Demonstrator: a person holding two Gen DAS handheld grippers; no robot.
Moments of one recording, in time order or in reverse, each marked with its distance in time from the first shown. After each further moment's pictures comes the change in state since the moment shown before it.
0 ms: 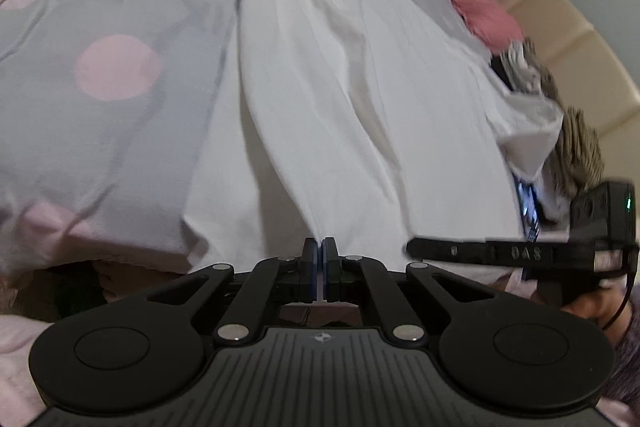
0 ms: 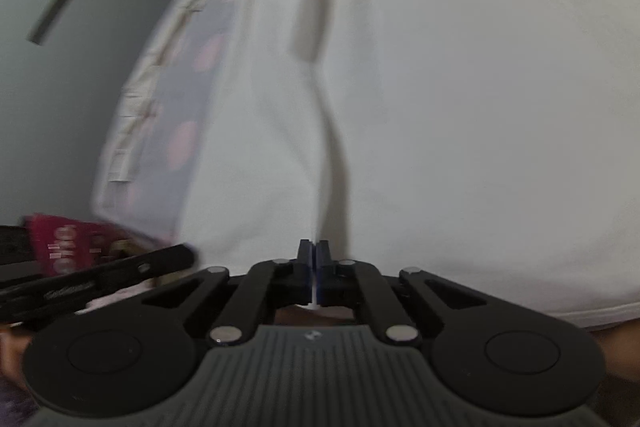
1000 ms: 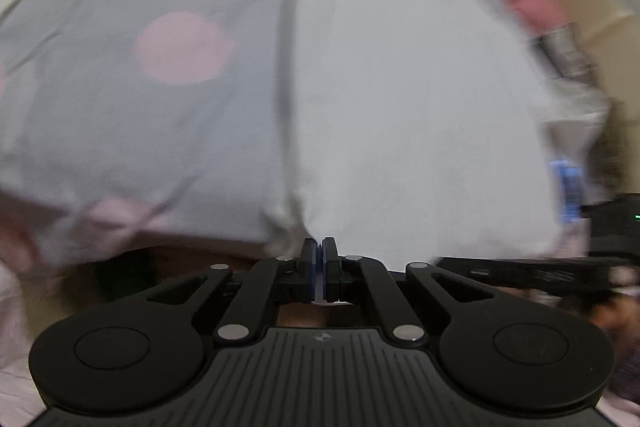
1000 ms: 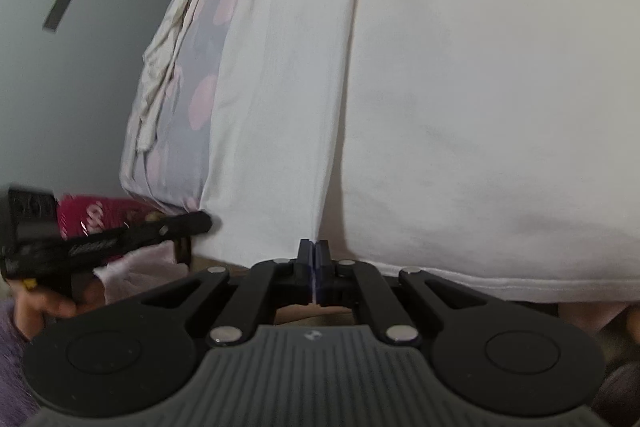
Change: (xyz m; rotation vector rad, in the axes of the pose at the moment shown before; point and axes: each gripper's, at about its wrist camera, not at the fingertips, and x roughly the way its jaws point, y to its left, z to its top) left arm -0.004 0.038 0.014 -0.002 0.107 0.024; right arm 0.037 0.001 -0.012 0.050 0.108 0.045
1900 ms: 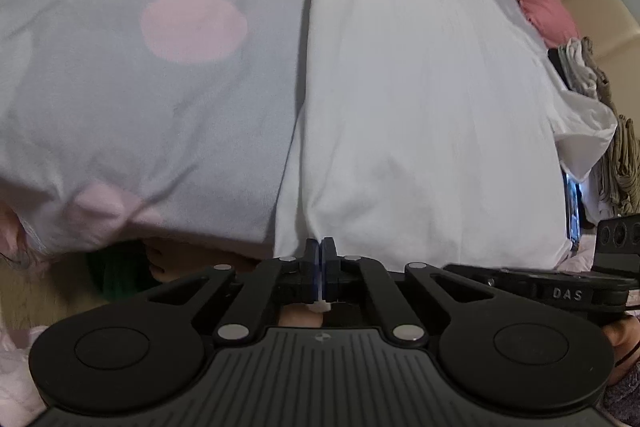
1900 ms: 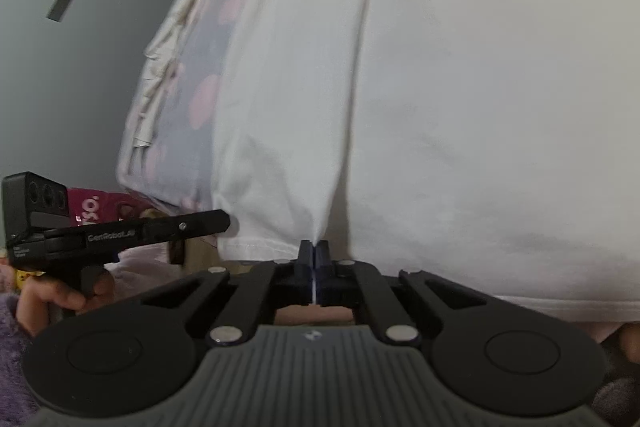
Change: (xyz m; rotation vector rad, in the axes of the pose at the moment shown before) left arm 0.014 0.009 -0.001 -0.066 0.000 0.088; right arm 0.002 0.007 -0.001 -0.070 0.000 0.025
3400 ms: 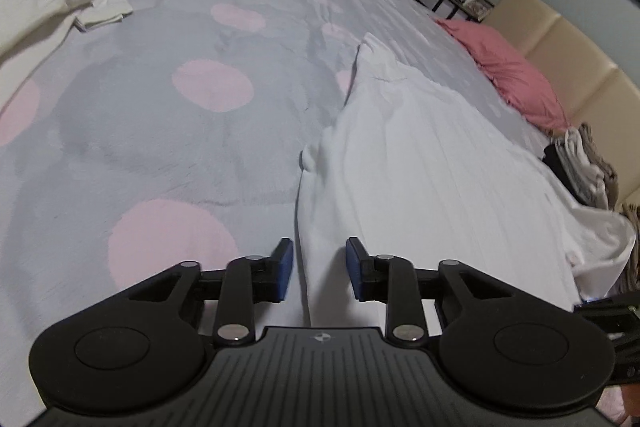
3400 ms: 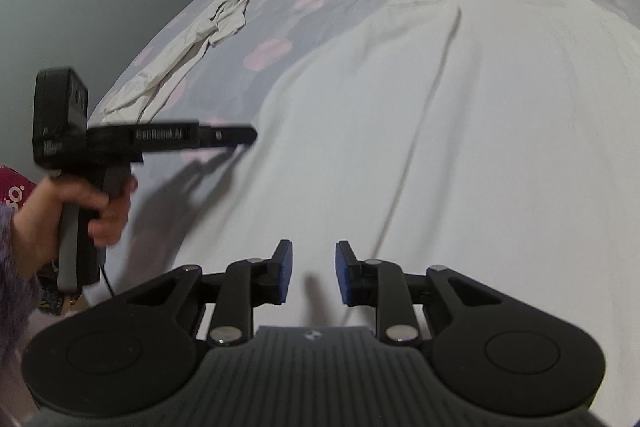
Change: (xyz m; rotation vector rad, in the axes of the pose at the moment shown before) left arm 0.066 -0.003 0.206 0.169 -0.263 -0.096; right arm 0.020 0.050 0.202 -0.354 -0.130 -0.281
